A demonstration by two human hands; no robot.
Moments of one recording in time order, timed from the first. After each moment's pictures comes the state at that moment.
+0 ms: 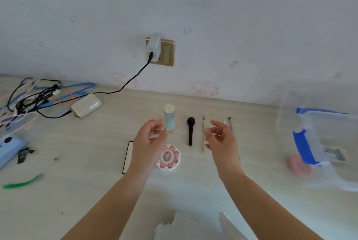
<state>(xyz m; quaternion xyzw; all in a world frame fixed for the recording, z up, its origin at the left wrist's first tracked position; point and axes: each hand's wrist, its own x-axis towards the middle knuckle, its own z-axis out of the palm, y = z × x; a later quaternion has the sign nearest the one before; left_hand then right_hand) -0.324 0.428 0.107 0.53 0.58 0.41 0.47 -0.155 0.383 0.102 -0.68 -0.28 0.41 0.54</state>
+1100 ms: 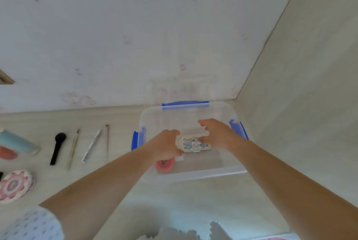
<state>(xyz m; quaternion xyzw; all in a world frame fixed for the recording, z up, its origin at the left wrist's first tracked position) 0.113 0.339 0.106 0.81 0.44 -0.12 0.37 0.289 0.275 0.103 -0.78 -0.54 0.32 0.08</state>
